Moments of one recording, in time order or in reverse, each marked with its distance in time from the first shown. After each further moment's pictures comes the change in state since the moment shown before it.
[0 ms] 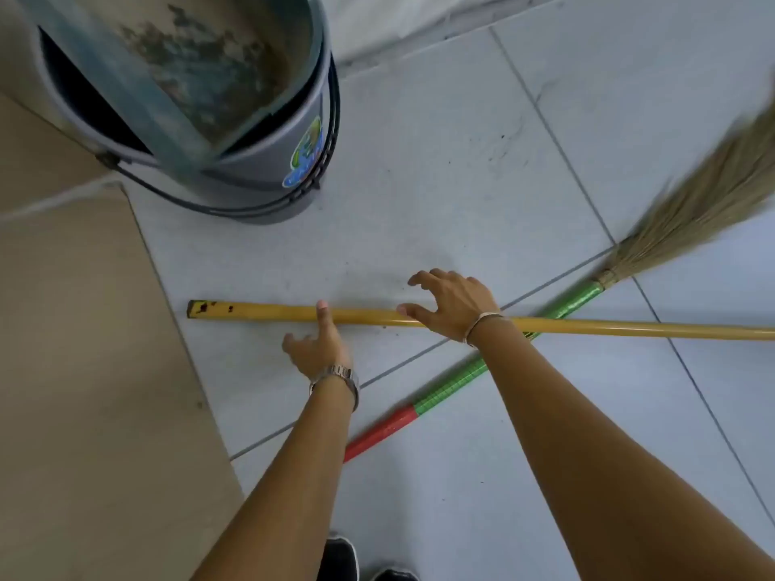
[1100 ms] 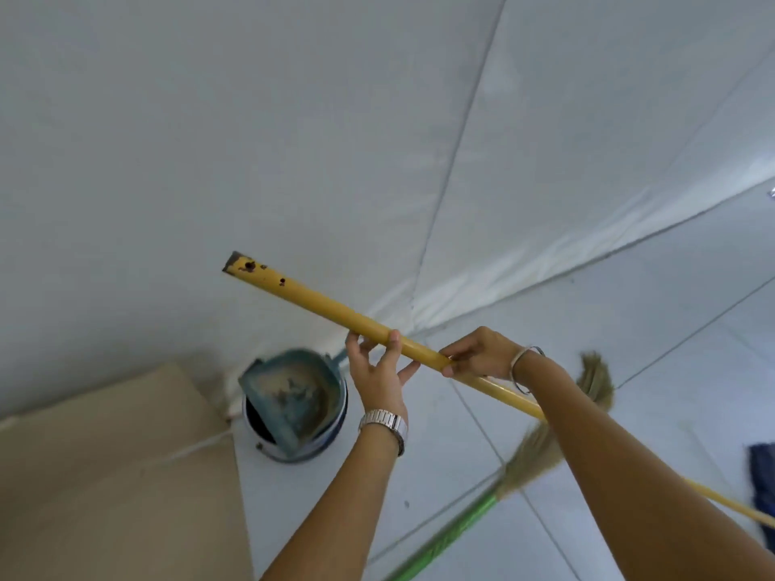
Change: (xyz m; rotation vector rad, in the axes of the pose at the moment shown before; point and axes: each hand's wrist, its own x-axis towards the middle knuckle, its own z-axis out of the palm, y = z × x) left_hand -0.410 0.339 -0.094 -0.643 -0.680 0.513; right_hand -0.198 -0.088 -0.516 0.397 -0.003 0.059
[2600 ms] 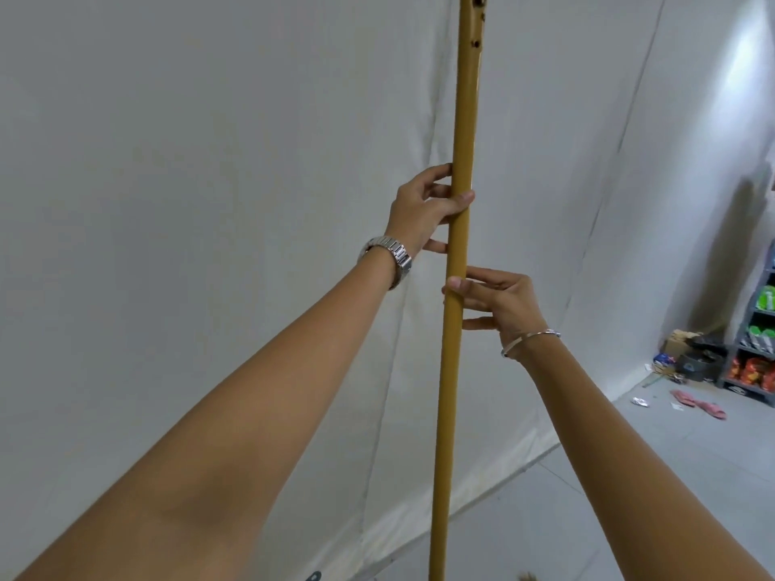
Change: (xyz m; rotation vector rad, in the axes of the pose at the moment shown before) left_hand -0.422 0.527 0.313 0.381 -0.912 0.823; right_hand -0.541 -0.283 -0.262 0.715 0.867 -0.827
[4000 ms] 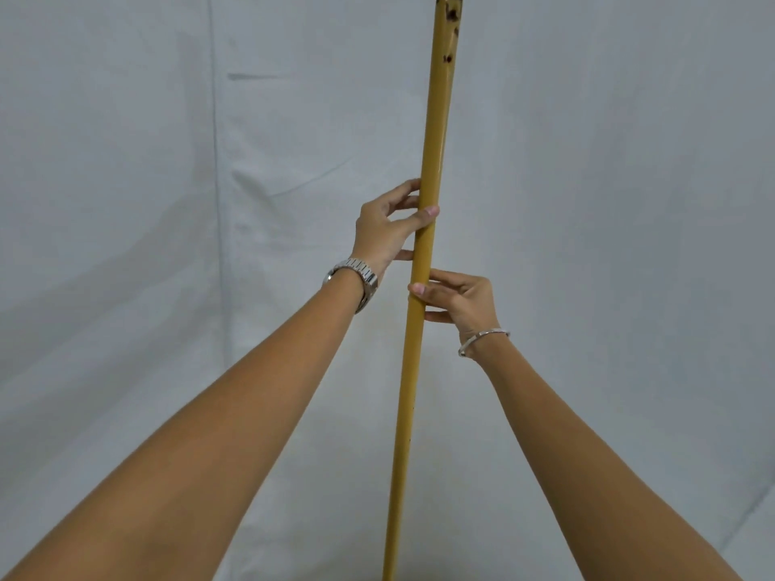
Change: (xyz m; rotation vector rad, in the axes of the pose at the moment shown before) left_hand -0.152 0.087 -0.621 0.428 0.613 0.000; right_hand 0.014 -0.002 0.674 0.345 -0.516 -0.004
